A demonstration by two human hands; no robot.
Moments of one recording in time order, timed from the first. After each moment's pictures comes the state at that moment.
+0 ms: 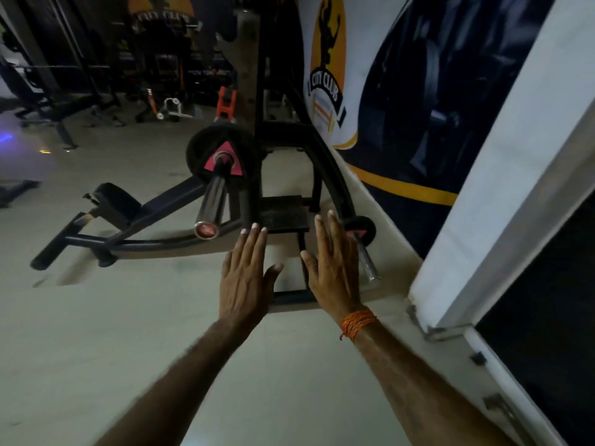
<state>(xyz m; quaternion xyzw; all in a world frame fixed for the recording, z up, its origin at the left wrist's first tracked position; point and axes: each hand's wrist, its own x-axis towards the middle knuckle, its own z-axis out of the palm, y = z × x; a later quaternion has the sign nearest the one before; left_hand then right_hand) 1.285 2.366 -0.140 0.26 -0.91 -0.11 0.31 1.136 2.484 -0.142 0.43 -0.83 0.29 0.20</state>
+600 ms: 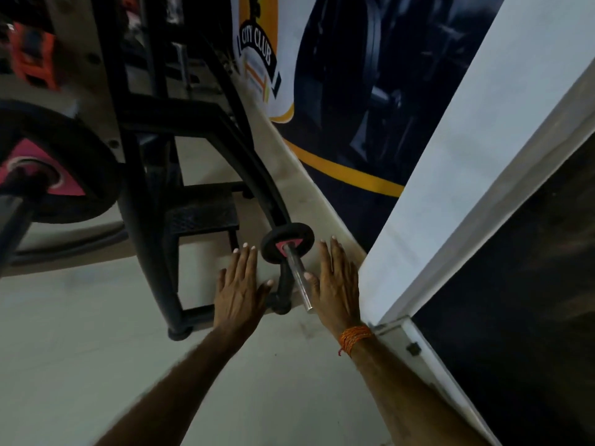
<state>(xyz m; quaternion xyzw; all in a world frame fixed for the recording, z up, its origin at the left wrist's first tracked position) 0.985 2.322 -0.251 0.24 -0.93 -0.22 0.18 0.862 2.487 -0.234 0.32 -0.92 0.20 0.11</state>
